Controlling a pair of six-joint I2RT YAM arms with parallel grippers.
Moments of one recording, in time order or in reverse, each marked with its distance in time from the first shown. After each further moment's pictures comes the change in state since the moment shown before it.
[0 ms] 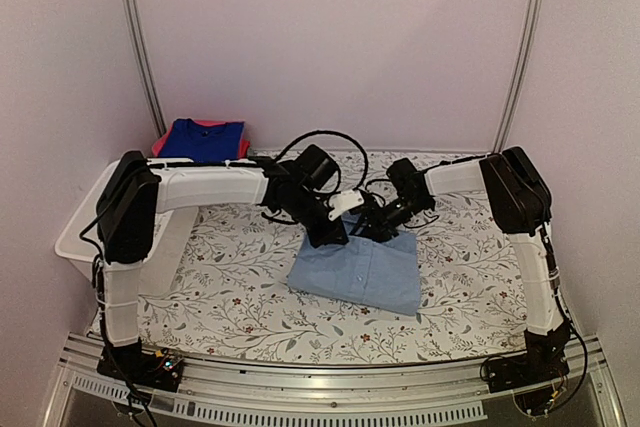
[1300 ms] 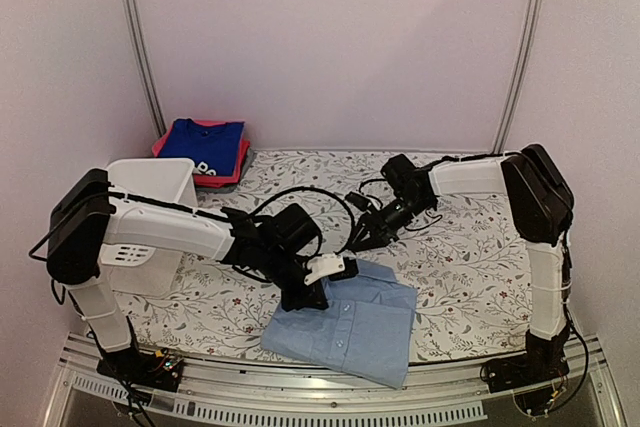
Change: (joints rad) left arm -0.176 -0.287 -0.517 0.166 0.055 -0.093; right arm 0.087 -0.243 -0.155 -0.050 -0.014 0.047
